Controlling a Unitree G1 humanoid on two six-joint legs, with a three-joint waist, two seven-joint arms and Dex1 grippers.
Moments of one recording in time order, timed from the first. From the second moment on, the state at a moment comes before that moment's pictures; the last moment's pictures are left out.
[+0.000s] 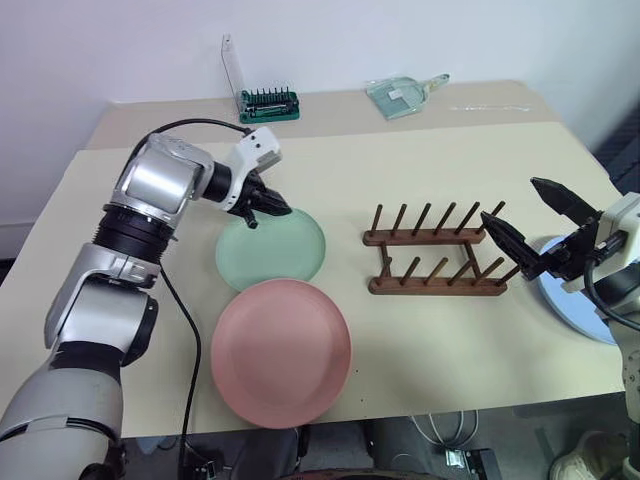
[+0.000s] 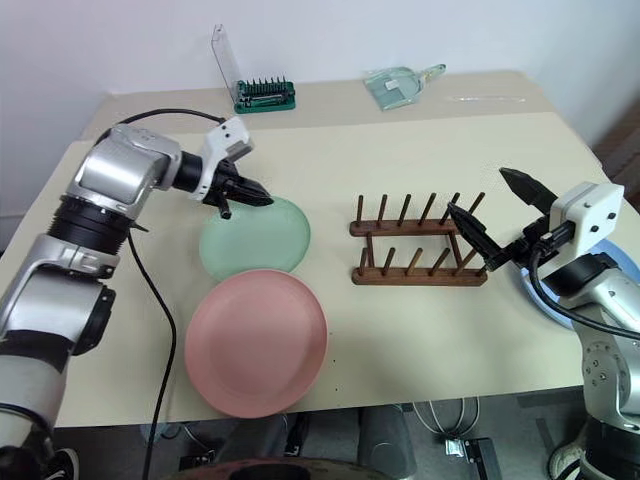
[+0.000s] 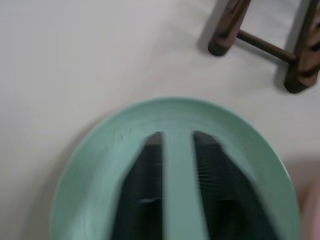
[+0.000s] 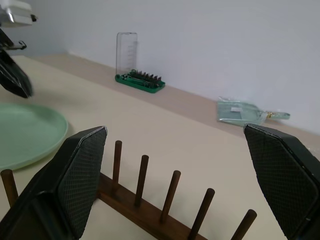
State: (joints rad) left arm -1.12 0.64 -0.34 0.44 -0.17 0.86 -1.32; right arm 0.00 -0.67 -0.51 -0.41 0.65 0.31 0.70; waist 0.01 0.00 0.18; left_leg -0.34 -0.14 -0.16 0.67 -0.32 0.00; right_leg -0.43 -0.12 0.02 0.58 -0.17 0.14
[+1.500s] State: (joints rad) left arm -0.99 0.31 -0.69 0.02 -0.37 1.02 -1.14; right arm 0.35 -0.84 -0.47 -0.41 0.50 0.31 1.01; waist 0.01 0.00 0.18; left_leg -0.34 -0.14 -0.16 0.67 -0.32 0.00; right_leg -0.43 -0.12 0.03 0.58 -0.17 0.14
